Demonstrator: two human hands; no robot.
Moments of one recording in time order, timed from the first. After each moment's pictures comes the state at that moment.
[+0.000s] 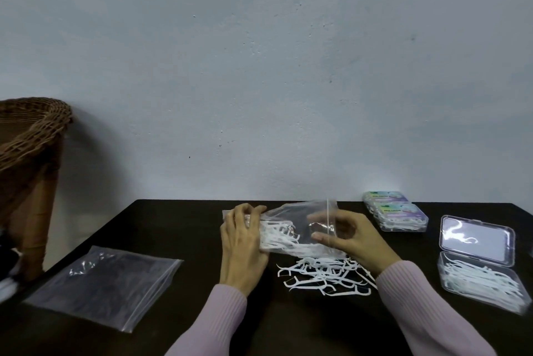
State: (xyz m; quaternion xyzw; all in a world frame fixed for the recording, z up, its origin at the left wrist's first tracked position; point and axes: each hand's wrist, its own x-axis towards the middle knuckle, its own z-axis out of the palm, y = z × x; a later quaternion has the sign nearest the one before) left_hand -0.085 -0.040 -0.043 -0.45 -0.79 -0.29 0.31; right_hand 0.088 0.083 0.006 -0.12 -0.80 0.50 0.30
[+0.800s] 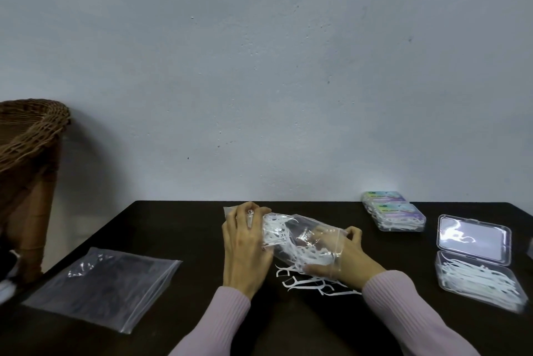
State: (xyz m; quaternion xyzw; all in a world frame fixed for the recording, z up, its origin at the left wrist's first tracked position) left_hand -0.072 -0.040 -0.037 -0.46 -0.75 -0.34 0.34; right_hand 0.082 0.070 -0.005 -0.25 -0.94 0.21 0.07
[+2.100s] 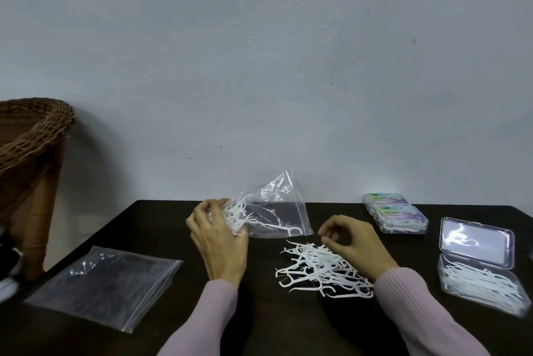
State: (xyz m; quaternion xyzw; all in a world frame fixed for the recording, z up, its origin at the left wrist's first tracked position) left_hand -0.089 -0.049 -0.023 -0.25 -0.81 -0.46 0.28; right_hand 0.087 0.088 -0.004 -0.21 -0.89 0.28 0.29
